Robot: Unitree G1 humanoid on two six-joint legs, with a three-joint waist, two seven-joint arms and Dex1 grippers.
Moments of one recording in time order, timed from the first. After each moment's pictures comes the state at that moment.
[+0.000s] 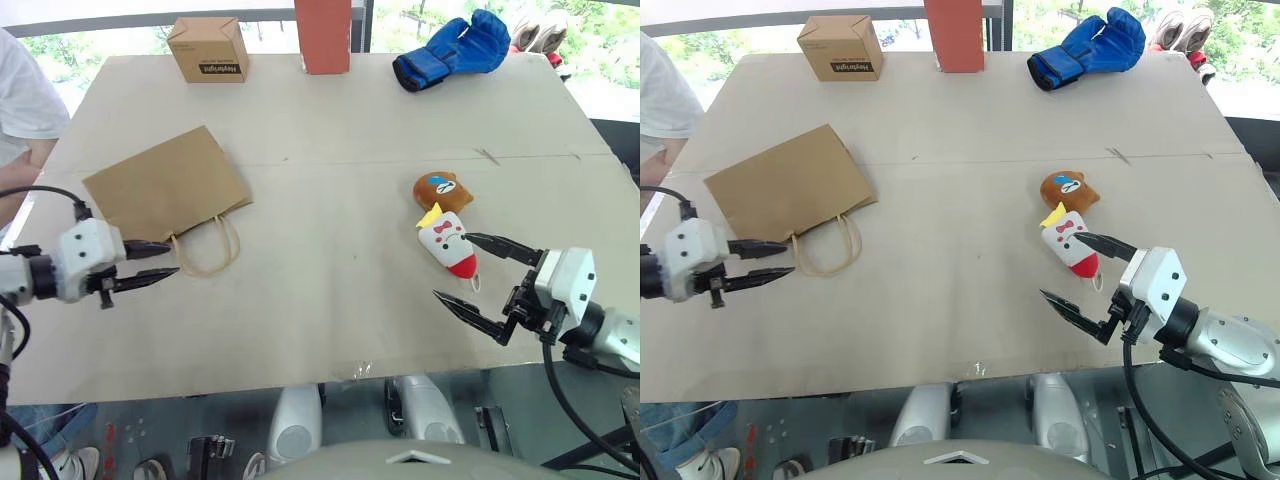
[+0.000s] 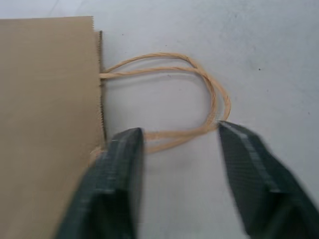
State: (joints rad) left arm -0.14 1.12 0.26 0.48 -0.32 -0.31 -1.40; right arm 0.22 -0.65 -0.18 -0.77 0.52 0.34 0.75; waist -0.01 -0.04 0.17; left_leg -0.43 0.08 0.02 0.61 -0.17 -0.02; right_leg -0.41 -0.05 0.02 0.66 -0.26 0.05
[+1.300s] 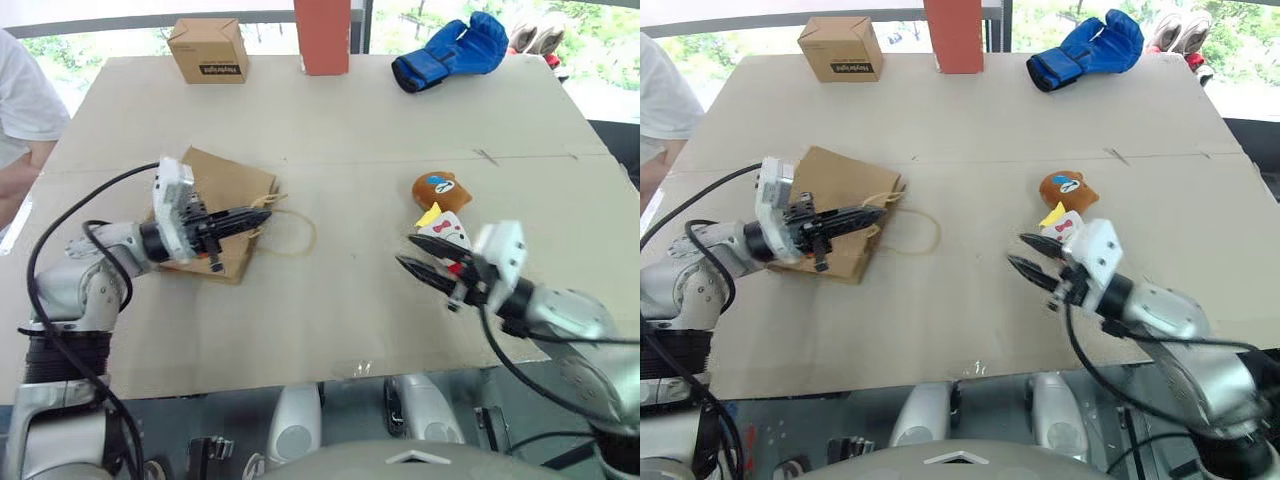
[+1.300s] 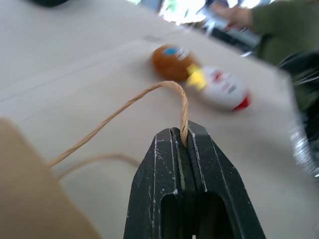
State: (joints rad) left arm -0.36 0.75 0.18 -0.09 -0.81 0.68 -1.07; right arm -0.15 -0.46 0.18 -0.60 0.47 0.52 0.58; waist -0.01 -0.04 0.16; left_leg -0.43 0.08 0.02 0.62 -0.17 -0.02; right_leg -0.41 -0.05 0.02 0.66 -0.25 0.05
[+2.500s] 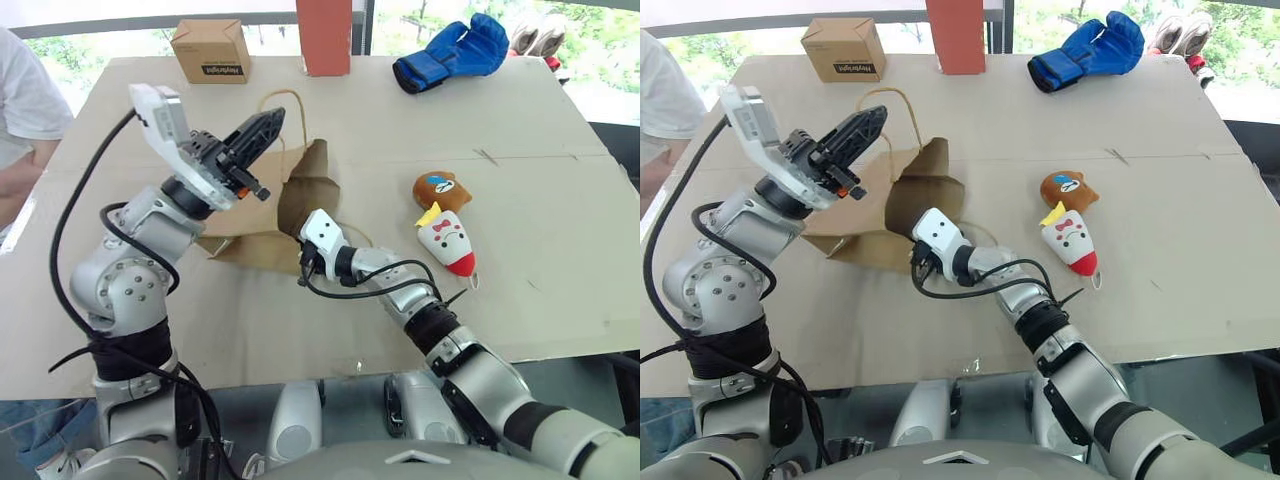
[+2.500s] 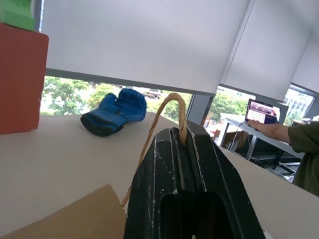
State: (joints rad) left arm -0.41 0.49 0.35 -0.38 -0.91 0.66 -0.50; right arm -0.68 0.14 0.42 0.67 0.07 -0.01 0.59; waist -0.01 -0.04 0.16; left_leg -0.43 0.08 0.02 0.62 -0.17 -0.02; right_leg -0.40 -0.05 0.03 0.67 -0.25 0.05
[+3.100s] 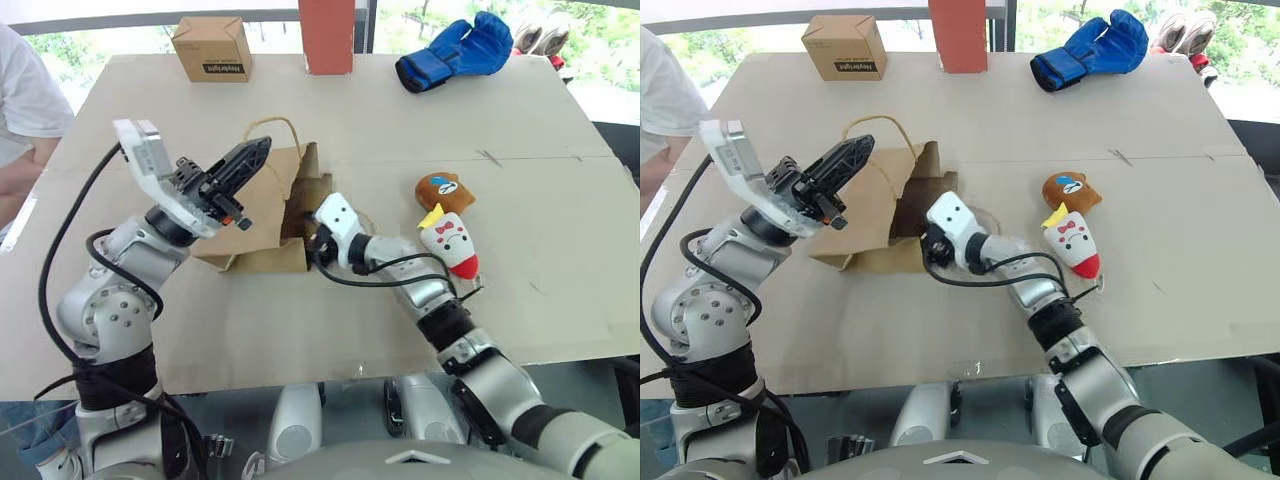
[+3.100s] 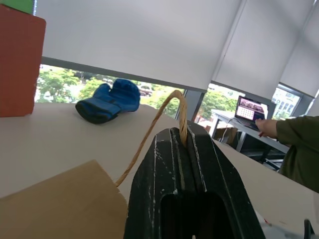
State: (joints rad) left arm -0.32 0.52 0.35 -0.33 -0.94 0.59 -0.67; right arm -0.58 -0.01 0.34 0.23 0.09 0.24 0.60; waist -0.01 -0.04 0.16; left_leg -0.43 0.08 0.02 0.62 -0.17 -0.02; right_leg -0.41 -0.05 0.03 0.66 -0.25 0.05
